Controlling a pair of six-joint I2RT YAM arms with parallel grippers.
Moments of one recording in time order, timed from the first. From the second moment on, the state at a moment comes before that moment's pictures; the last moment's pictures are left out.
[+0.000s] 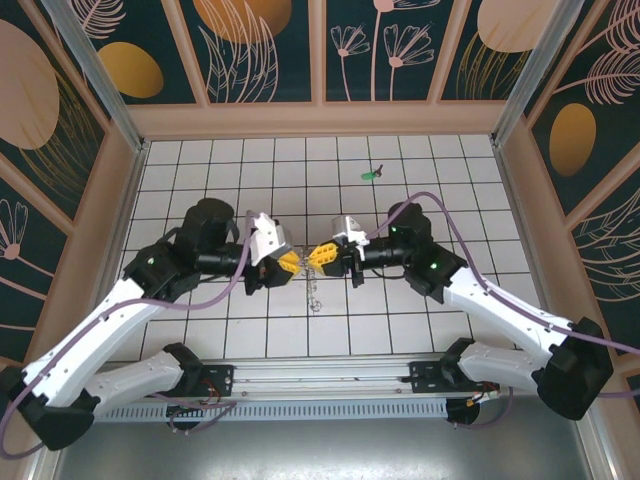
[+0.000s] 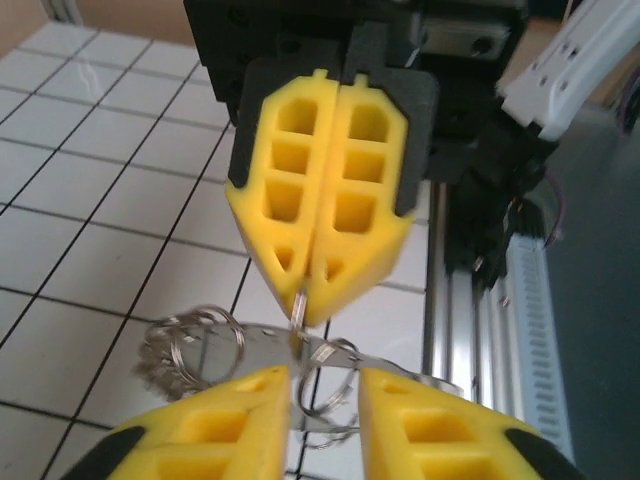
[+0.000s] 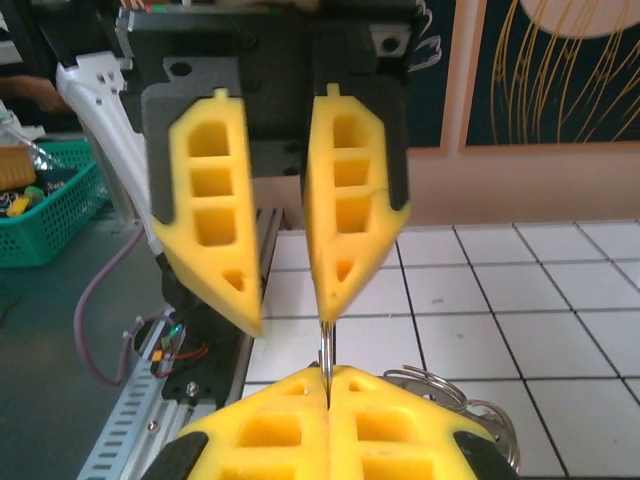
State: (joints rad) left arm -0.71 0.95 1.06 -0.66 0.62 0.24; right arm 0.76 1.09 0.77 0.18 -0.89 -0.10
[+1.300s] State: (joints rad) left arm -0.71 0.92 0.87 -0.10 0.81 -0.04; right arm 0.75 1.11 0.53 1.04 -0.92 0.39
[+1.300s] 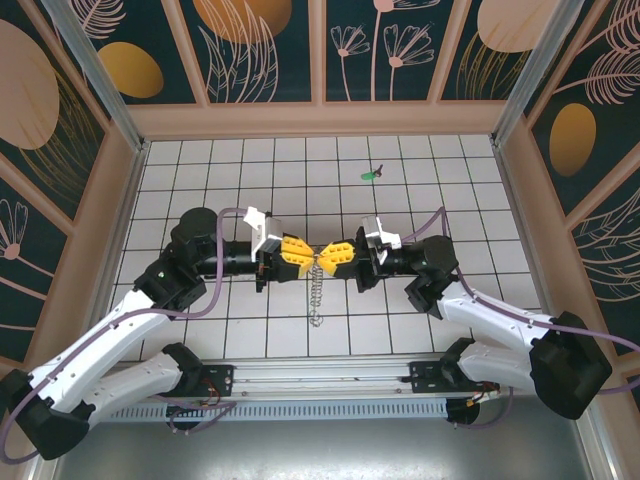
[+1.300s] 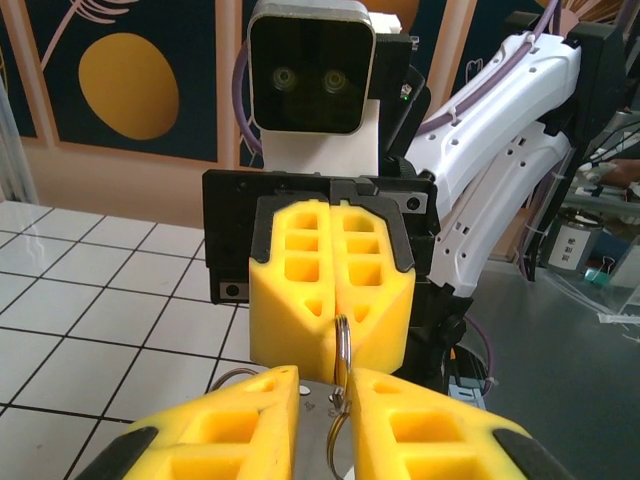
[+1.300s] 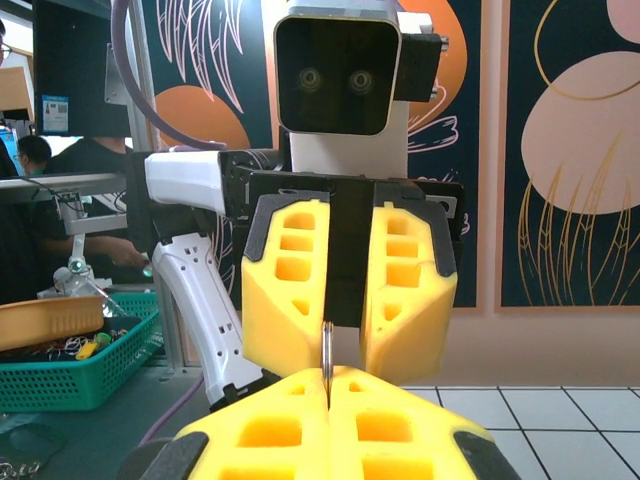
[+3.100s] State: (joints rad) left arm -0.71 1.07 1.17 -0.75 0.63 0.30; right arm 0.78 1.06 0.82 0.04 -0.82 -0.11
